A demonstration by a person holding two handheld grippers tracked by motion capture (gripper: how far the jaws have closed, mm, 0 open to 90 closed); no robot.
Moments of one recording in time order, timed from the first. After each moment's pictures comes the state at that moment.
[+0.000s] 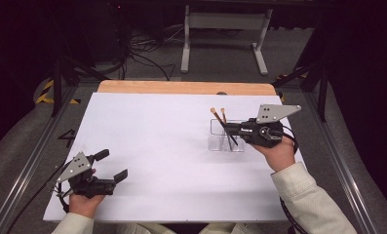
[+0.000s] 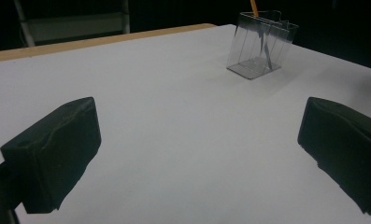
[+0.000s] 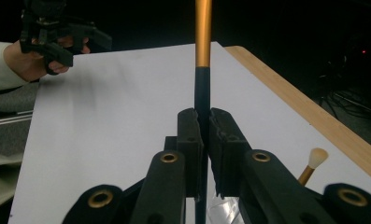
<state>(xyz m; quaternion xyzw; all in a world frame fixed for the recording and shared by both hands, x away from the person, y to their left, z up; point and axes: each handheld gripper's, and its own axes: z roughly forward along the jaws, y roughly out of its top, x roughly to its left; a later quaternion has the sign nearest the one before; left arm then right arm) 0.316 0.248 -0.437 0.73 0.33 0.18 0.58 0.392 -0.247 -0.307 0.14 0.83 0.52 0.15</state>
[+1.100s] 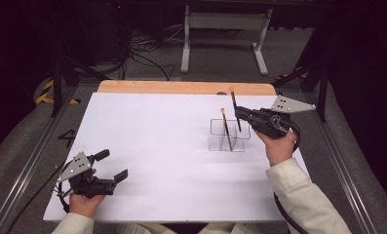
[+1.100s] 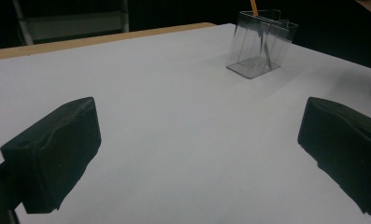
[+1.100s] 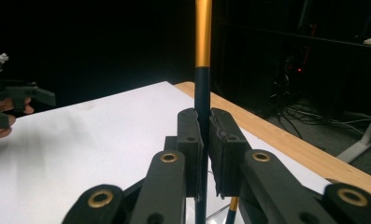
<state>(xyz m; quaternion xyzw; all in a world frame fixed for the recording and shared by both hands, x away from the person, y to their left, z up) 0.317 0.248 -0.437 0.73 0.33 0.18 0.58 0.413 -0.275 -0.317 0.24 0.75 0.59 0.20</state>
